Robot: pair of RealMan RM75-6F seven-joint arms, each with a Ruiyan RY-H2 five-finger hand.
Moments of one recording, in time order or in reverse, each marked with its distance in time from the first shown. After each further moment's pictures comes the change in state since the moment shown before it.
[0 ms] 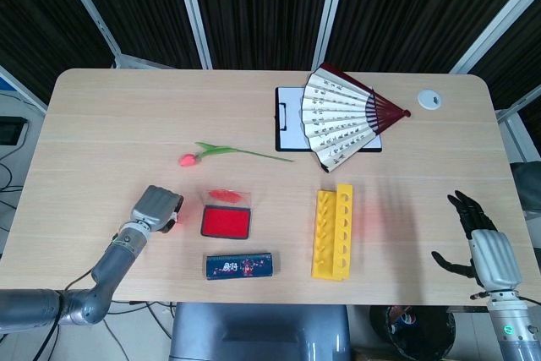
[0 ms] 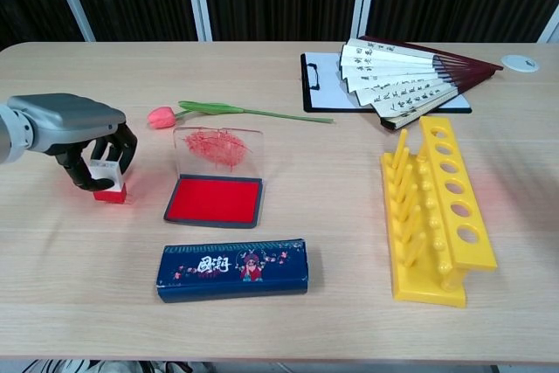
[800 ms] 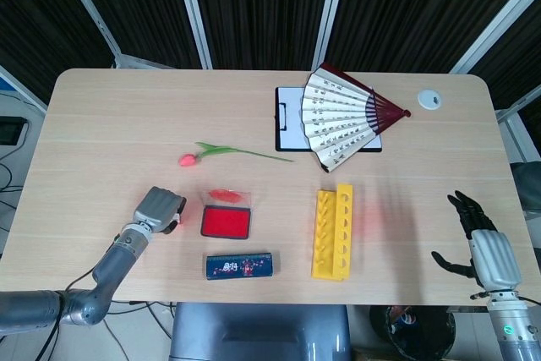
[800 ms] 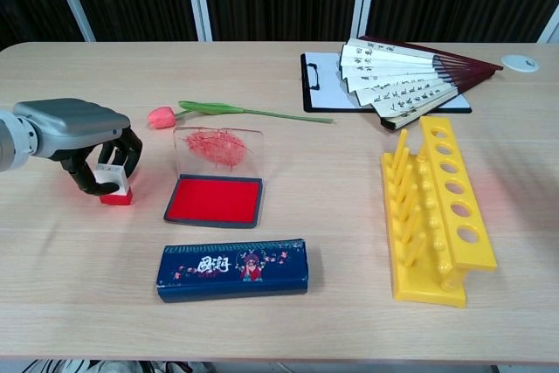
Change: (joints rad) left arm 0.028 -0.019 -0.009 0.036 0.073 -0.018 -0.035; right arm -0.001 0.000 0.000 -0.003 0.002 -0.001 0.000
